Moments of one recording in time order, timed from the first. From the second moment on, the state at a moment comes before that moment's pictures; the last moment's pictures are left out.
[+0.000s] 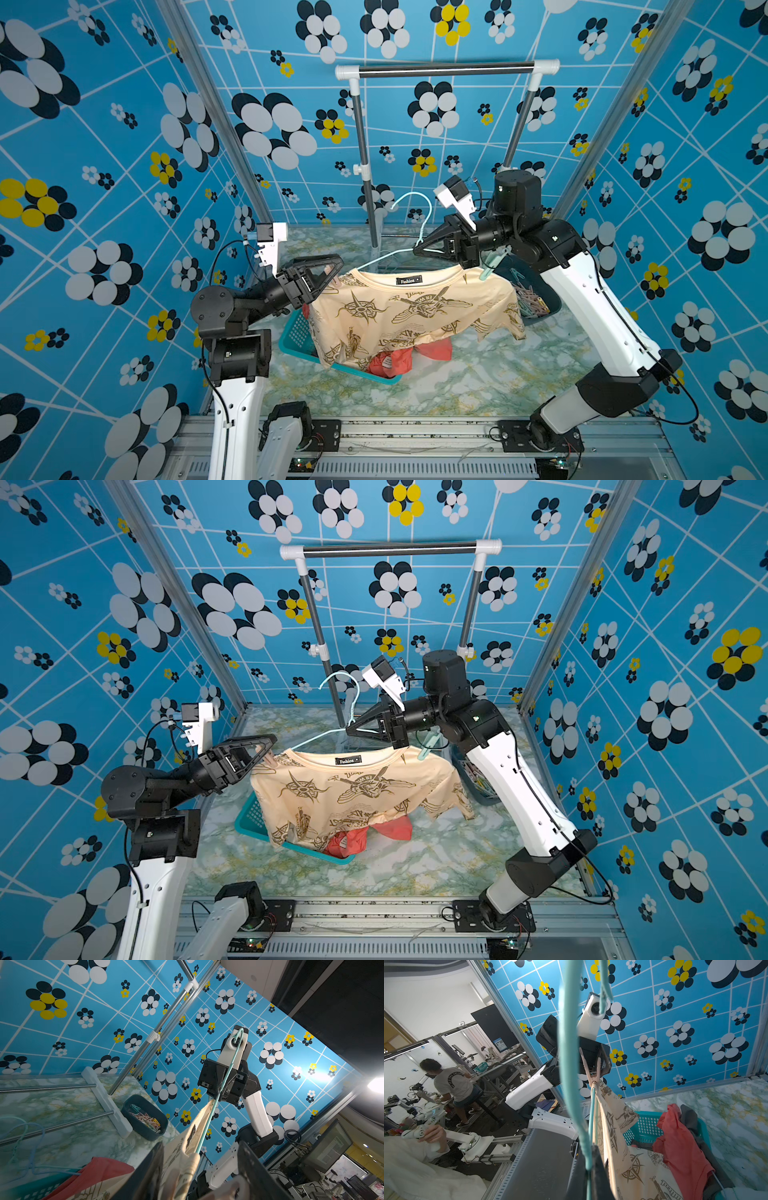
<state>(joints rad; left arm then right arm) 0.13 0.77 1.01 0.23 1.18 -1.15 0.57 1.59 1.99 -0.71 -1.18 0.05</state>
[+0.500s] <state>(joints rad) 0.13 0.77 1.02 0.15 1.13 -1.07 0.57 1.59 1.99 -0.70 -1.18 0.09</state>
